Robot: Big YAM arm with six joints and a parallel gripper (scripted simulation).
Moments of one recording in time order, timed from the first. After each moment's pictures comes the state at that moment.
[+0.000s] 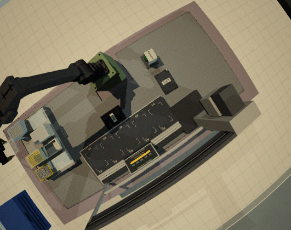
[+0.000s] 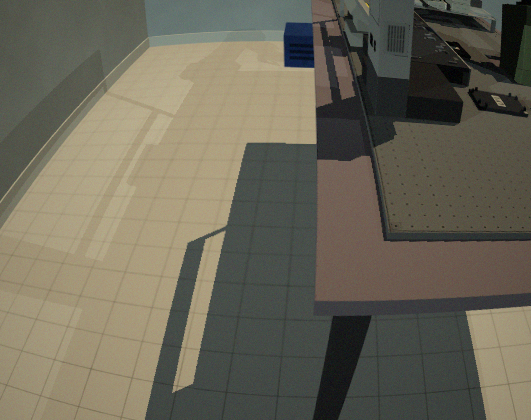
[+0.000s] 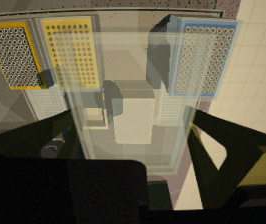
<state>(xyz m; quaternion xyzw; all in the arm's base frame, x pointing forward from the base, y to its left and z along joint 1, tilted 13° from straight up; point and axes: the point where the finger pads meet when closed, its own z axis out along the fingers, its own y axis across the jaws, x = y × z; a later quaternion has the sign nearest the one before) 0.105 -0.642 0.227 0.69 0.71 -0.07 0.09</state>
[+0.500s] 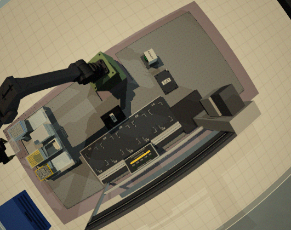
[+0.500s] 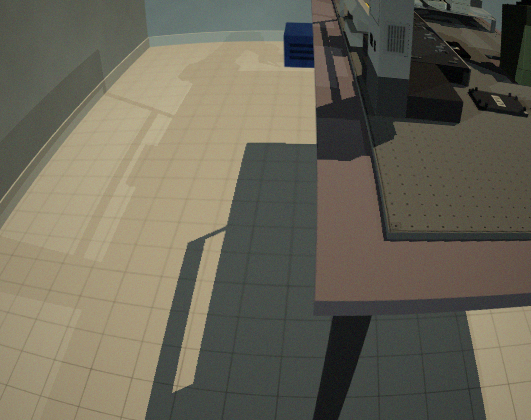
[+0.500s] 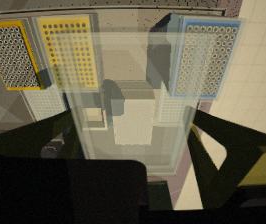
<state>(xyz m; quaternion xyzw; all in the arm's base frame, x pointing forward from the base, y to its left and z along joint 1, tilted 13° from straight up) 0.105 -0.642 0.219 0.69 0.71 -0.07 0.08</state>
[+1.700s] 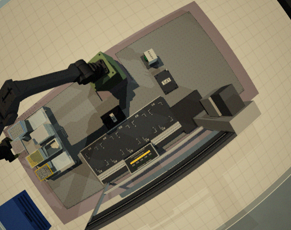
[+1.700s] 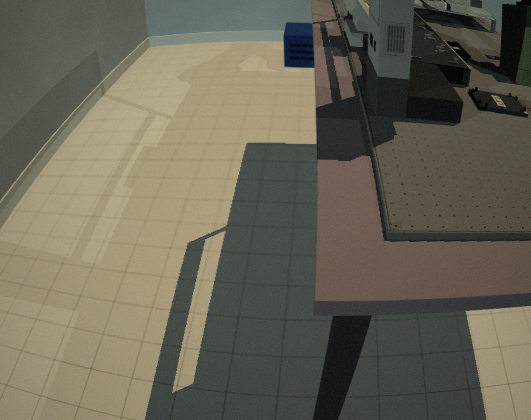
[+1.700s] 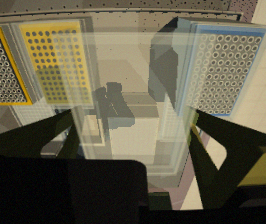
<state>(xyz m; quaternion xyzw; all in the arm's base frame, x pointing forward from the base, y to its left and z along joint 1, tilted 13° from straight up) 0.107 -0.656 0.171 0.69 0.71 -0.07 0.09</state>
